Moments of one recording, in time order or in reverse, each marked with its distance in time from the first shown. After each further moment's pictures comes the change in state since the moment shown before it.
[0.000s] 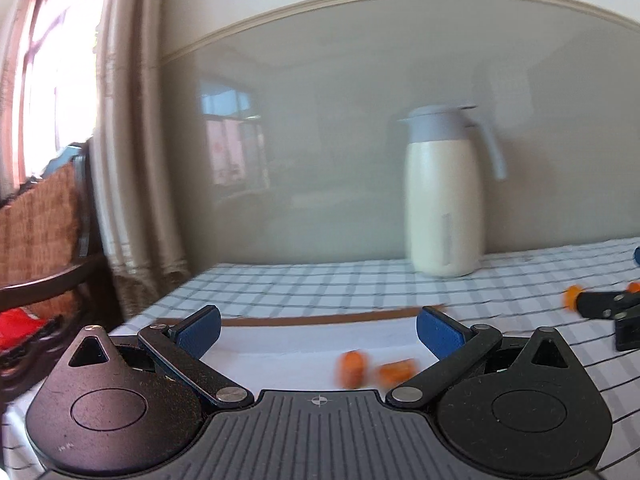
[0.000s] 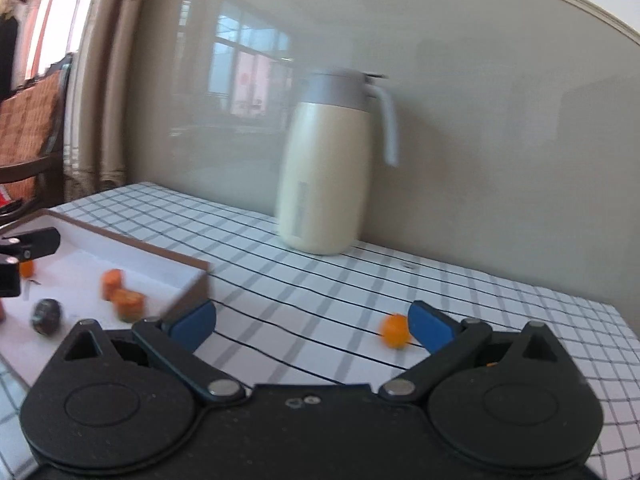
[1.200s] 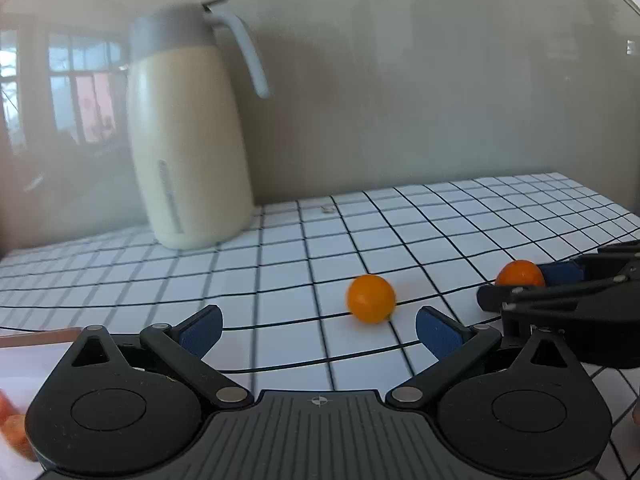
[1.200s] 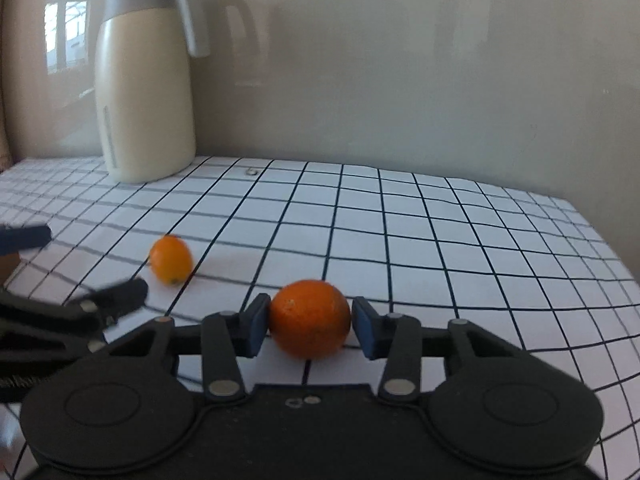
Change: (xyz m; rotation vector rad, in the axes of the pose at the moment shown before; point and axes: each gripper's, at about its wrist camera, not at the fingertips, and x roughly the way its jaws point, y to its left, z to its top) left arm 0.105 -0.225 0.005 0.099 0.217 -0.359; right arm 0.084 -0.142 -0.039 0.185 0.226 -0.114
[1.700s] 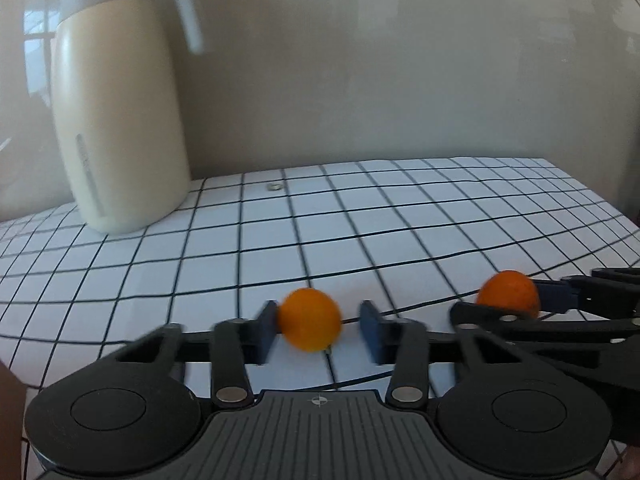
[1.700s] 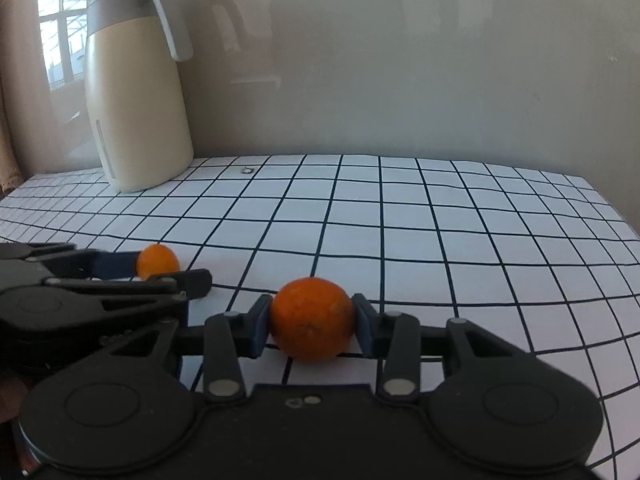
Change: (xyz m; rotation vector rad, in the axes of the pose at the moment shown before) left arm 0.047 -0.035 0.018 -0.017 0.108 -0.099; right arm 0.007 -0.020 -0.001 0.053 0.027 0.082
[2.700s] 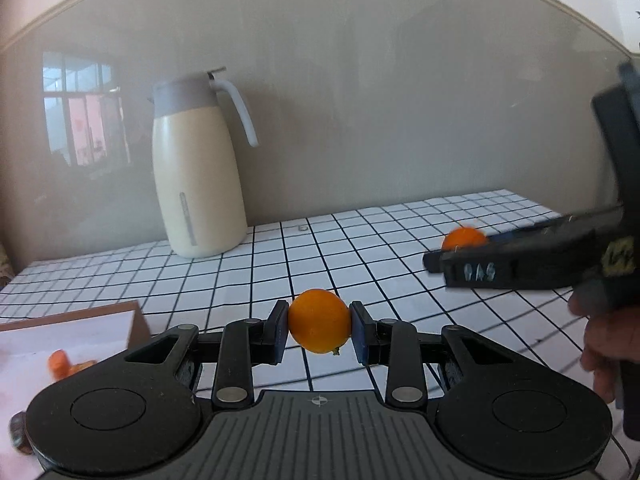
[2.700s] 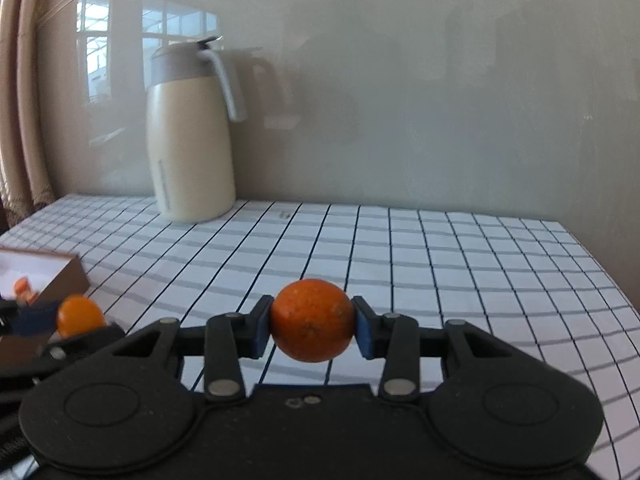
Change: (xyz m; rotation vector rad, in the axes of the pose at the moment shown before) left arm -0.176 0.011 -0.057 0.048 -0.198 0.068; right arm -0.089 0.045 -0.022 -0.065 -0.120 -0.003
